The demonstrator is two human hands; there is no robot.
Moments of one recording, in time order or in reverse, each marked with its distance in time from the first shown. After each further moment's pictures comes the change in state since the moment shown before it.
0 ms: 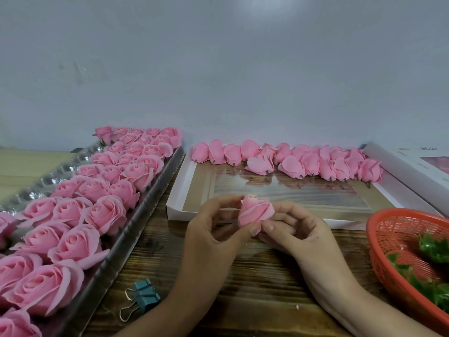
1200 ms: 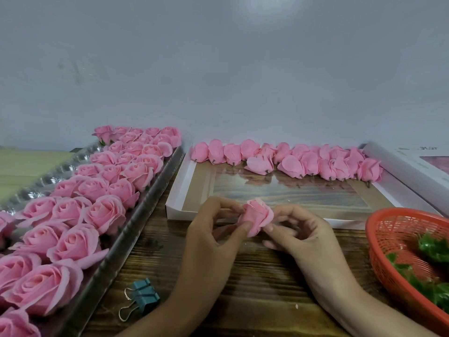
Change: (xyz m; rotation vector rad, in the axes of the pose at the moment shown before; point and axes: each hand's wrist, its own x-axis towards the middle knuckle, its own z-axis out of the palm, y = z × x) left_hand 0.000 -0.003 0.000 0.130 0.027 0.039; right_hand 0.000 0.003 -0.005 -0.099 0.023 -0.010
